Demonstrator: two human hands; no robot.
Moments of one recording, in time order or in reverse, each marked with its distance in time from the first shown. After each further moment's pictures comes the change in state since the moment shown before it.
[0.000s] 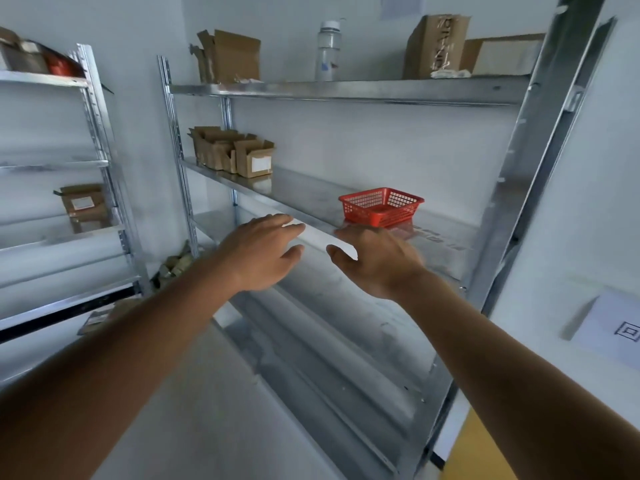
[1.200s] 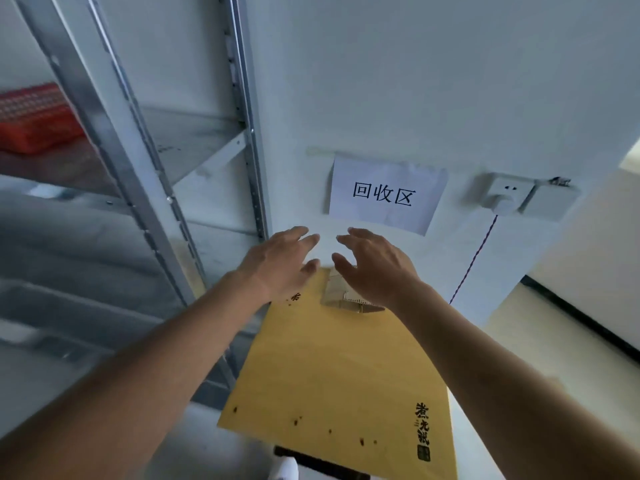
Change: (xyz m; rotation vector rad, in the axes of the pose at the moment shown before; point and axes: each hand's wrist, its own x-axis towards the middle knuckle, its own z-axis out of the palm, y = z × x) left_hand 0.142 0.509 0.268 -0.201 -0.289 0.499; right_hand -0.313 0.446 0.023 -0.058 -0.121 0.671
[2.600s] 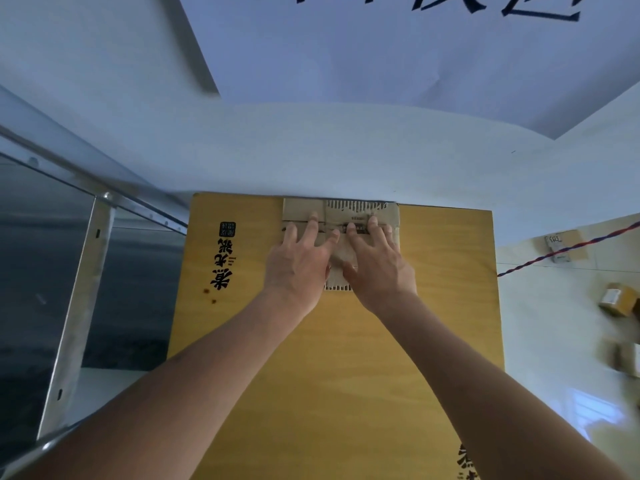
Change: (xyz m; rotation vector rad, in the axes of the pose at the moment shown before) left_hand 0.264 -0.017 0.385 0.082 -0.423 0.049; right_hand 0.164 0.230 0.360 0.068 -0.461 0.496
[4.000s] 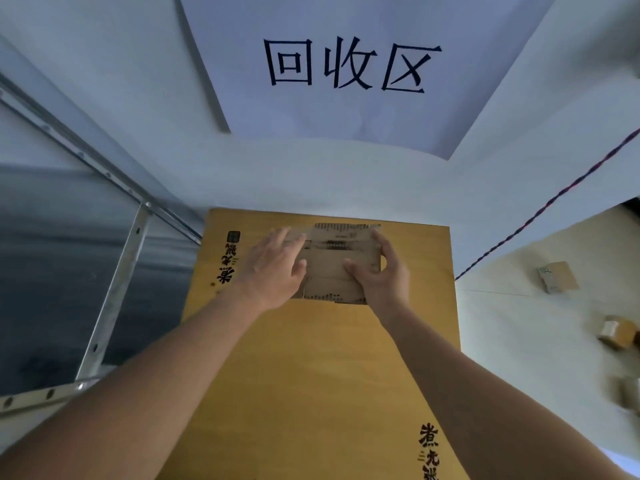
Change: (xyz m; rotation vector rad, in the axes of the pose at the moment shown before) left_hand -0.062 -0.002 -0.053 -0.192 0.027 -0.029; right_hand -0.062 0.042 -0.025 1.076 0.285 0.160
